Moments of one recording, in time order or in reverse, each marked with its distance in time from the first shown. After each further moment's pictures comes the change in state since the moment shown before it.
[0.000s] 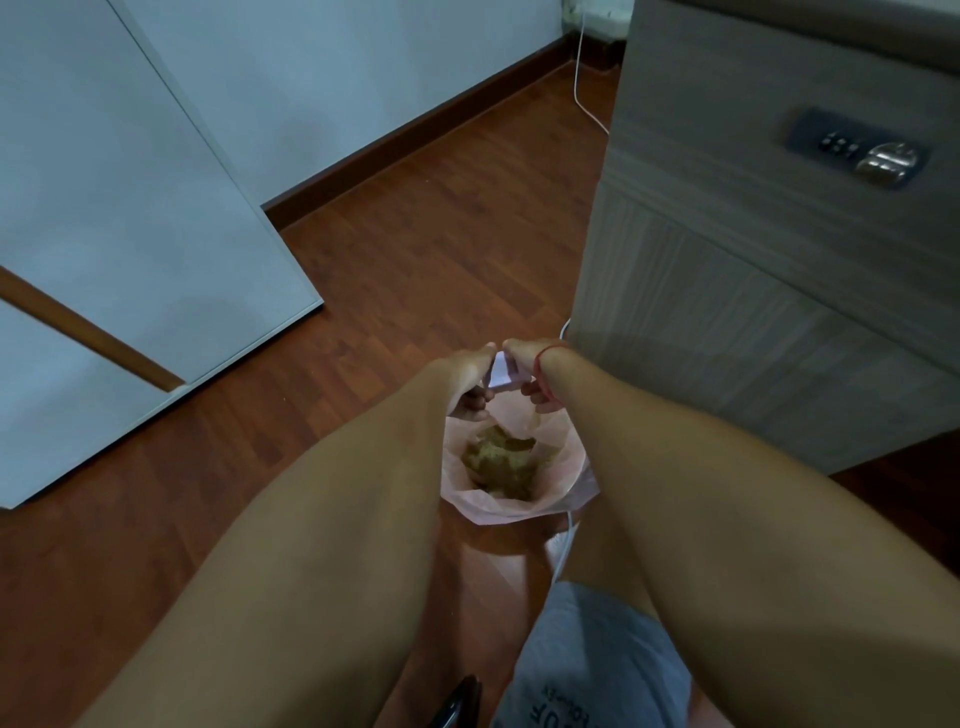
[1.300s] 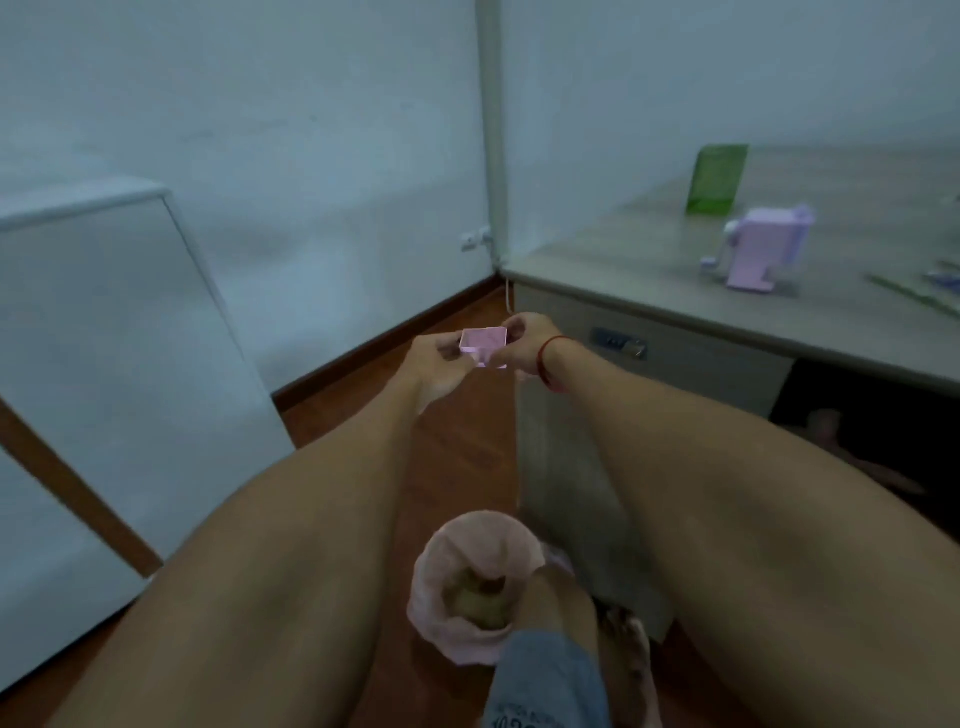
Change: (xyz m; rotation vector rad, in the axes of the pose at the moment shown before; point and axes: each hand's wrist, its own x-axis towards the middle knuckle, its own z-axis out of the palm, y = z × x) left_hand -0.219 0.088 -0.037 0.030 0.155 1.003; right_hand -0.195 -0.044 -0.117 0.183 0.284 -0.687
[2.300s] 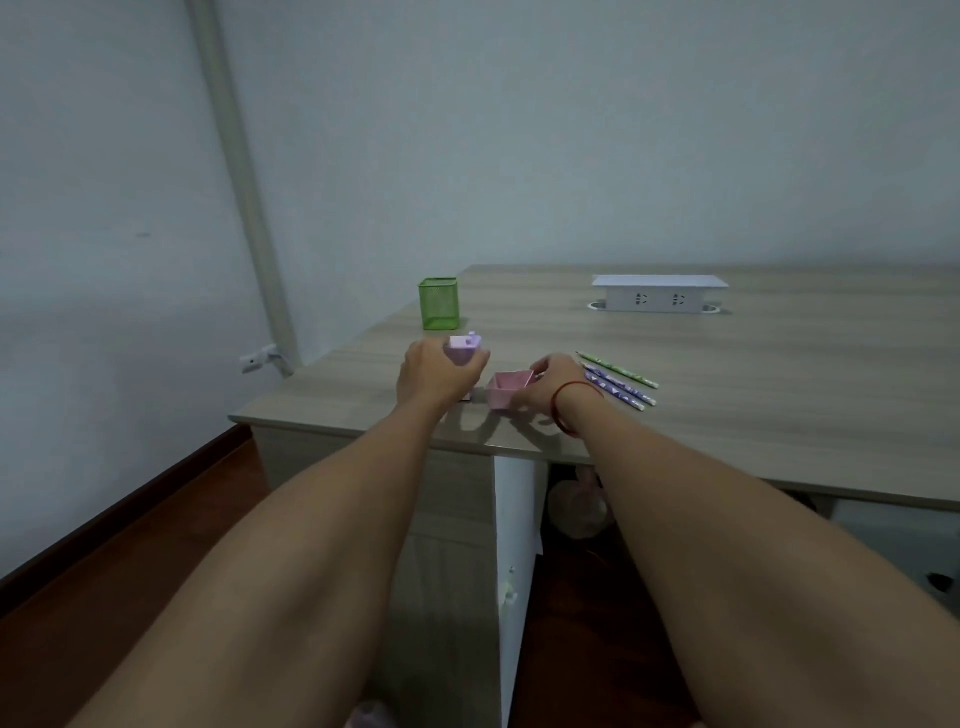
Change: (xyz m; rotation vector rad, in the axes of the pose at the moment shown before) left_hand 0.045 0.192 0.242 0.262 0.024 0.366; right_hand -0.098 0.063 -0.280 -0.043 0.629 0.188
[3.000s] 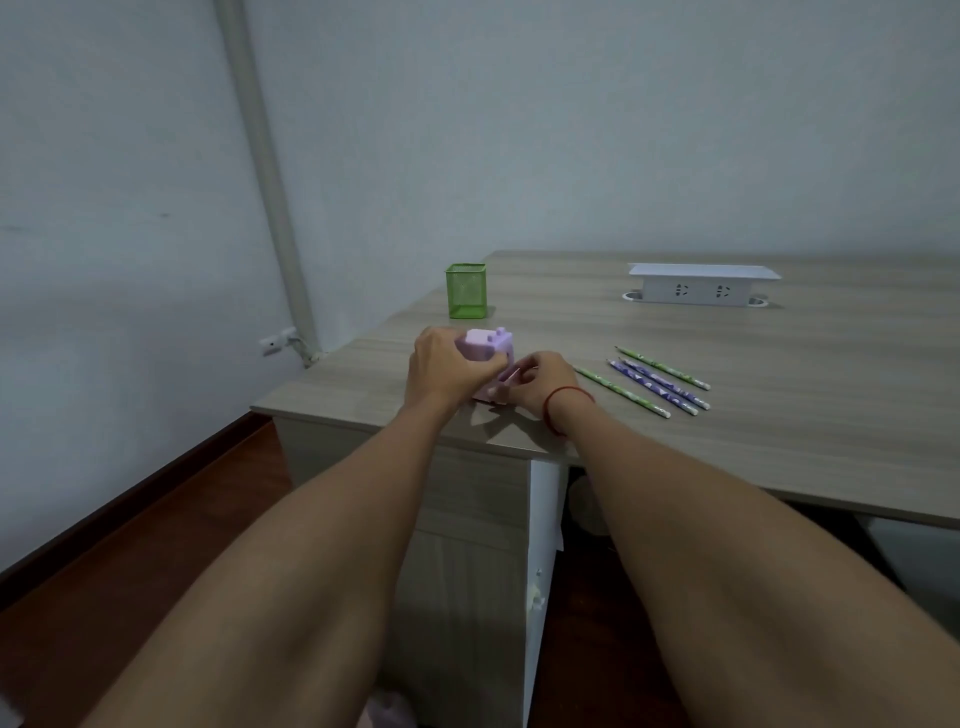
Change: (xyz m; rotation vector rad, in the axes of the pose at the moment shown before) left_hand 0.025 -0.036 -0.002 0.027 0.056 0.127; right_hand 0.023 -0.011 0.051 0.012 -0.074 -0.104
